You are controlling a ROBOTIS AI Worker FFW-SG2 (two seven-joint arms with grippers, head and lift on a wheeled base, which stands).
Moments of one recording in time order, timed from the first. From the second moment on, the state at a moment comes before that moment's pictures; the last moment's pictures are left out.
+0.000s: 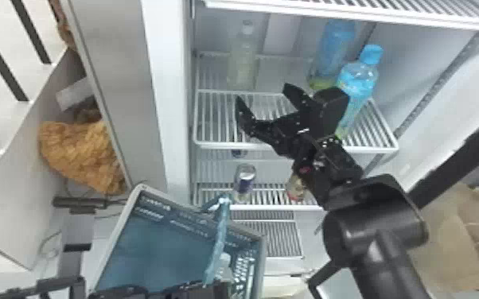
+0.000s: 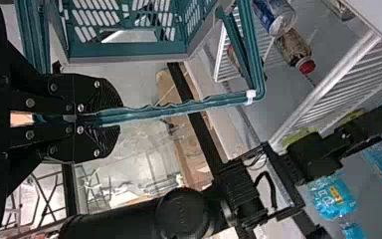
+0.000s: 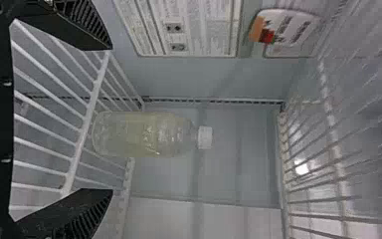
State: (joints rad) left arm 0.51 0.14 0.13 -2.40 1.05 1.43 -0.22; right arm 0.01 -0.15 0.18 -1.75 -0.10 0.16 0.20
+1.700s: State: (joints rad) left arm 0.48 0.15 0.09 -2.37 1.08 1.41 -0.23; right arm -0.37 -0.11 0.39 -1.24 -0.15 -0.03 -0.03
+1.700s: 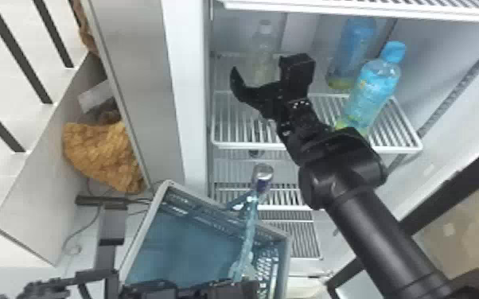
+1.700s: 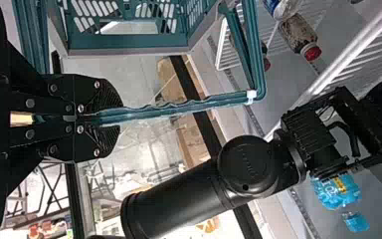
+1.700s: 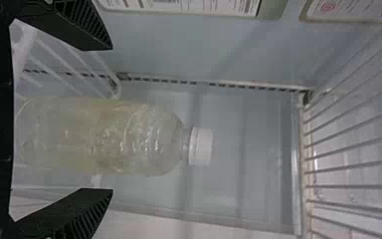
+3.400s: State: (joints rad) left arm 0.48 0.16 0.08 -2.34 1.09 1.40 -0.24; right arm -0.37 -0.12 0.38 -1.25 -0.25 -0.16 -0.07
